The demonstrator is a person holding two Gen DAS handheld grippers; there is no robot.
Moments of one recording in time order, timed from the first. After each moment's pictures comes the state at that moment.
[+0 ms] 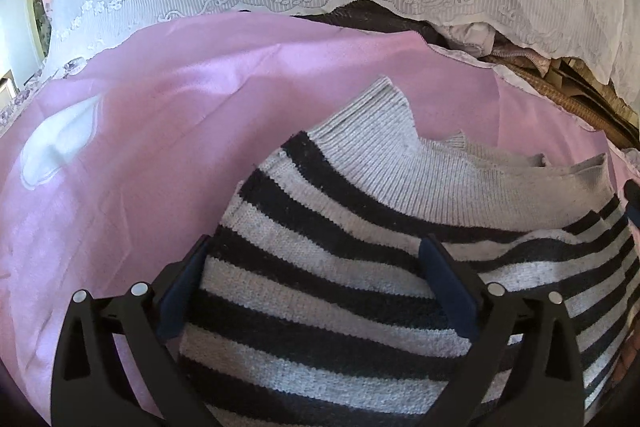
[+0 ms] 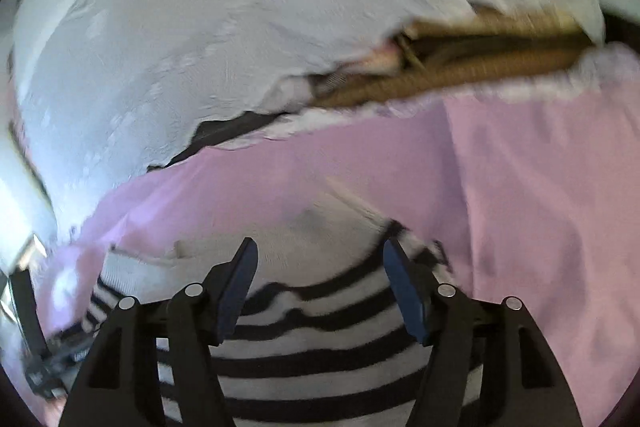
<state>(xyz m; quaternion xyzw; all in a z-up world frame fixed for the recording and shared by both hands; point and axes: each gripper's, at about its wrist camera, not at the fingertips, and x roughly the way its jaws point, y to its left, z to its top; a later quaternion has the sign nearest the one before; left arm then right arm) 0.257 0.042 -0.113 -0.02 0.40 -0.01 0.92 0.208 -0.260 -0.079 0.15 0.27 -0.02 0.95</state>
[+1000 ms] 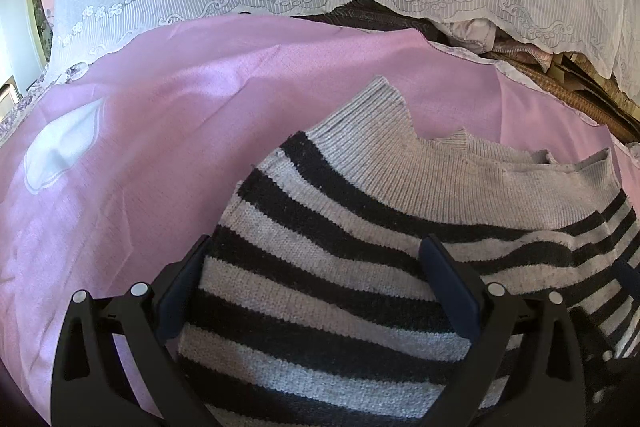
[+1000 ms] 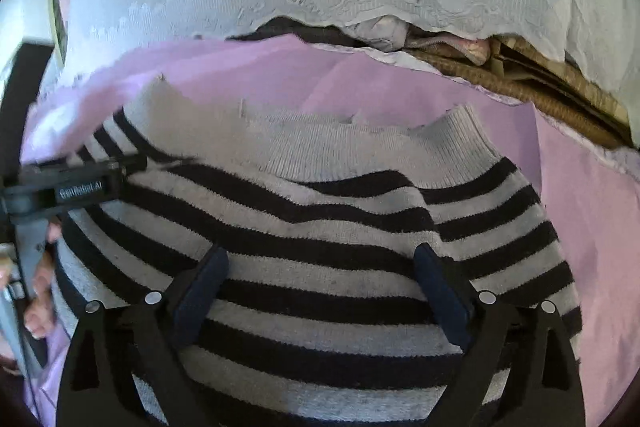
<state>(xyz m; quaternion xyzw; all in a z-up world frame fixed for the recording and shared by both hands) 0.259 0.041 -0.115 -0.02 0.40 0.00 0.92 0.191 -0.172 -0.114 -0.03 0.35 0.02 0.94</state>
